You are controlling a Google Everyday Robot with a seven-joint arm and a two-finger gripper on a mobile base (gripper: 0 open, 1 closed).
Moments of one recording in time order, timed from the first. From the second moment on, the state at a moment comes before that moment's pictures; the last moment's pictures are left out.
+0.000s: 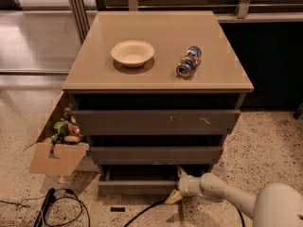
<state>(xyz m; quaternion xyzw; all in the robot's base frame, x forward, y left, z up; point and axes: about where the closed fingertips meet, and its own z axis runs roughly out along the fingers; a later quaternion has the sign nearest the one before) 0.590 -0.110 0.189 -0.54 0.74 0.15 0.38</state>
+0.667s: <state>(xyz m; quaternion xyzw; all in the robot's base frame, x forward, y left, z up) 0.571 -0.118 0.164 -0.55 0.74 0.17 0.36</state>
